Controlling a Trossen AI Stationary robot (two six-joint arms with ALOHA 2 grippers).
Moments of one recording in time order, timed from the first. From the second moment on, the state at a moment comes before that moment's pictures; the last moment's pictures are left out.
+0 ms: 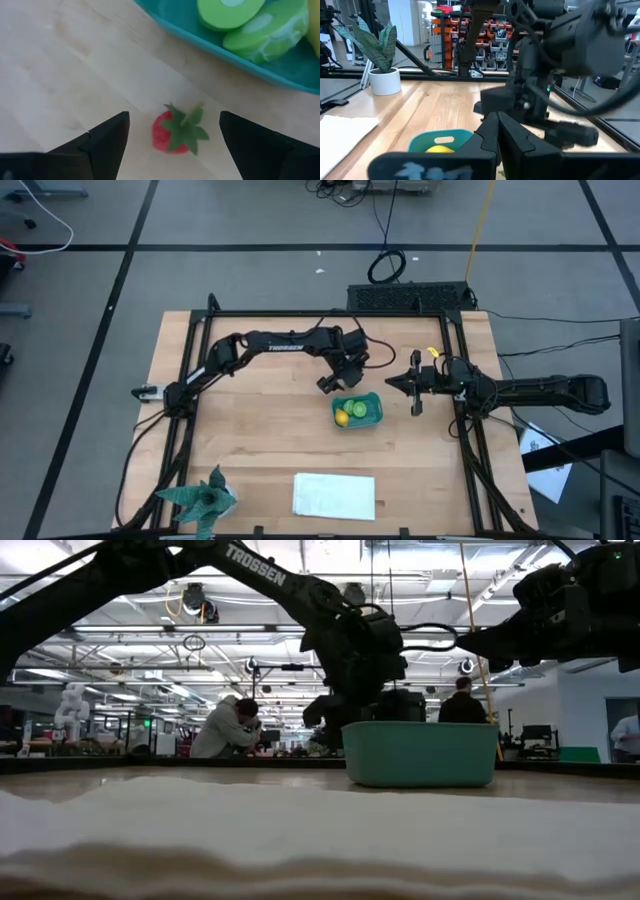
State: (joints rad) left arm 0.27 2.38 2.00 -0.80 0.32 1.15; right arm -0.23 0.68 0.02 0.67 -0.18 -0.05
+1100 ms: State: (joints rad) left arm 0.26 2.44 2.01 -0.79 0.34 1.10; right arm -0.23 0.68 0.02 0.67 -0.18 -0.05
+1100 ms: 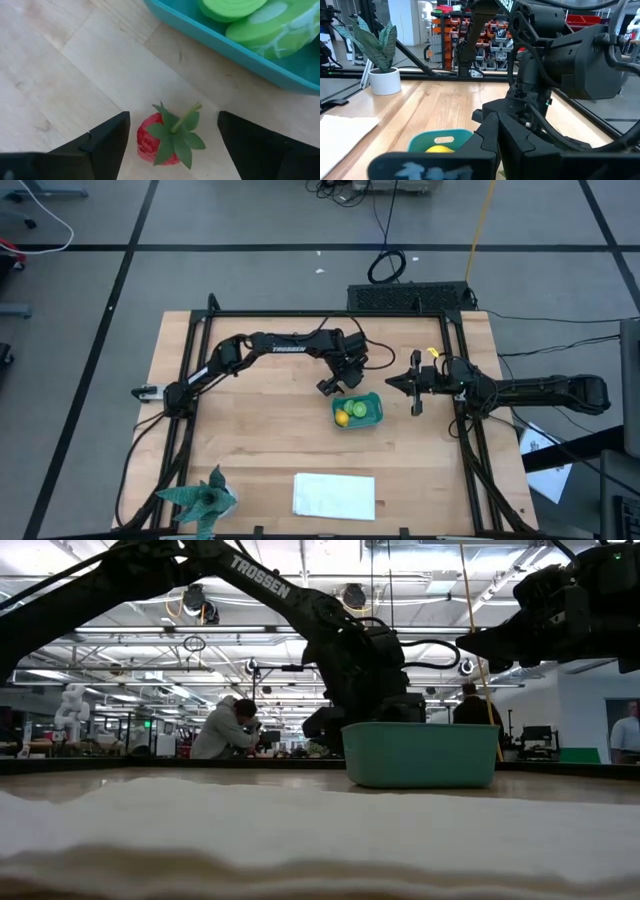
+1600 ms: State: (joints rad) left arm 0.26 2.44 2.00 -0.78 0.35 1.09; right arm -0.23 0.68 0.02 0.68 -0.18 -0.05
